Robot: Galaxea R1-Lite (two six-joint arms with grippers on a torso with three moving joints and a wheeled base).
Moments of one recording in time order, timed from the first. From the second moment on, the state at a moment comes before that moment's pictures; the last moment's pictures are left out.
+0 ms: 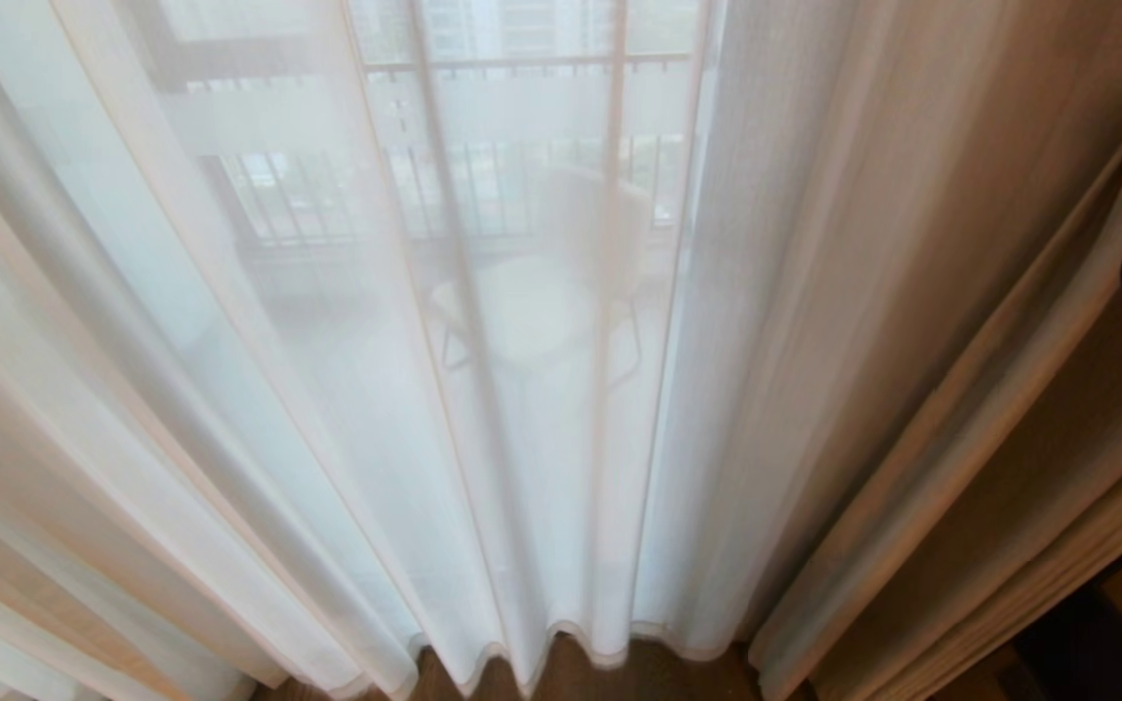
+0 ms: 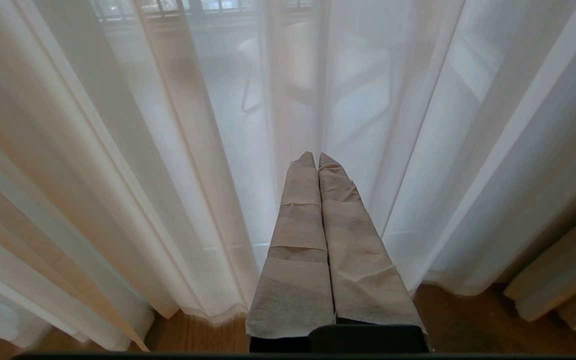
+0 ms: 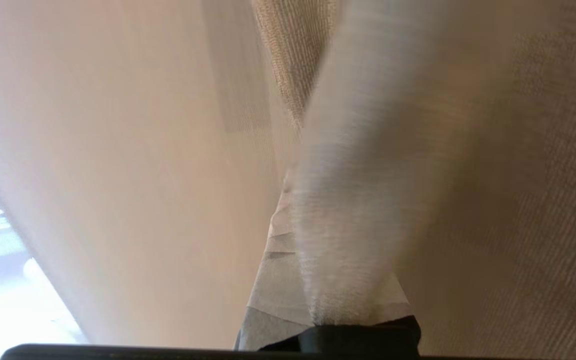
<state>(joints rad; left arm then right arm) 0.00 0.00 0.00 0.00 -0.02 0.01 -0.25 1.61 -1.32 -0.65 0.02 0.11</state>
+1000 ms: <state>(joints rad) 0.00 0.00 0.00 0.00 -0.02 0.01 0.12 1.45 -1.31 -0.65 0.01 -0.07</state>
